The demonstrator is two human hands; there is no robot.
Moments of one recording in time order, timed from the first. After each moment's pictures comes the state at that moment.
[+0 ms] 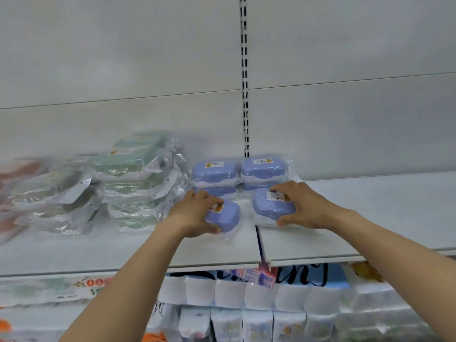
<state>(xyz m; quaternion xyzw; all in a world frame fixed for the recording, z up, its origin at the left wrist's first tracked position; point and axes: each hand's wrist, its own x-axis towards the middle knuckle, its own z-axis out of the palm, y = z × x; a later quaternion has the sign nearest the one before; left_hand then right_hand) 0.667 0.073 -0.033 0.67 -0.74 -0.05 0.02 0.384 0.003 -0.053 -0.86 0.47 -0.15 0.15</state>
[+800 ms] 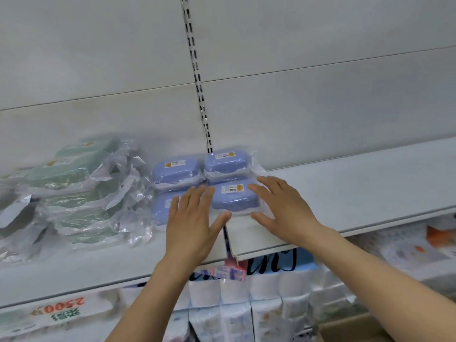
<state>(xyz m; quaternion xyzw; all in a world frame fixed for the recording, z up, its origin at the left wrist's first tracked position) 0.587 0.084 -0.076 0.63 -0.73 0.09 0.24 0.363 0.045 -0.078 -0.84 0.47 -0.25 -0.04</state>
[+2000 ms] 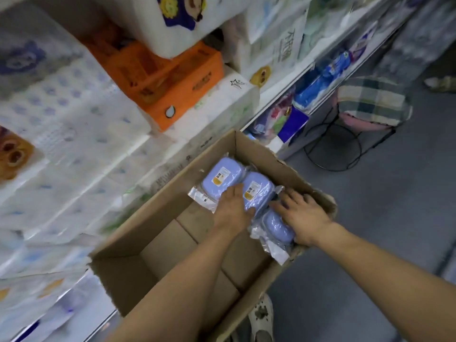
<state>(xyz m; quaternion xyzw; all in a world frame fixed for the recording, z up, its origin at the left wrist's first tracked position) 0.008 0.168 -0.473 0.44 -0.83 -0.34 -0.08 -0.147 0.282 -0.449 -0.64 0.71 0.24 0.19</state>
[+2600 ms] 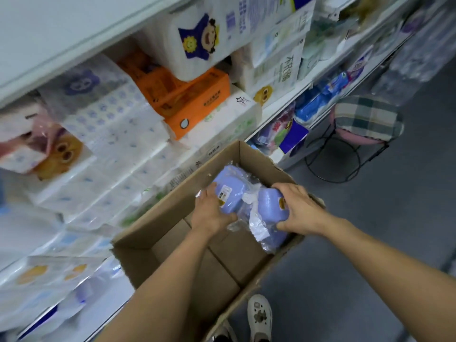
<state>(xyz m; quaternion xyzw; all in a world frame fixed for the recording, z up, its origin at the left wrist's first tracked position) 0.060 0.166 -0.406 0.54 -0.77 -0.34 -0.01 -0.144 0.288 -0.374 -0.54 0.77 -0.09 0.33</state>
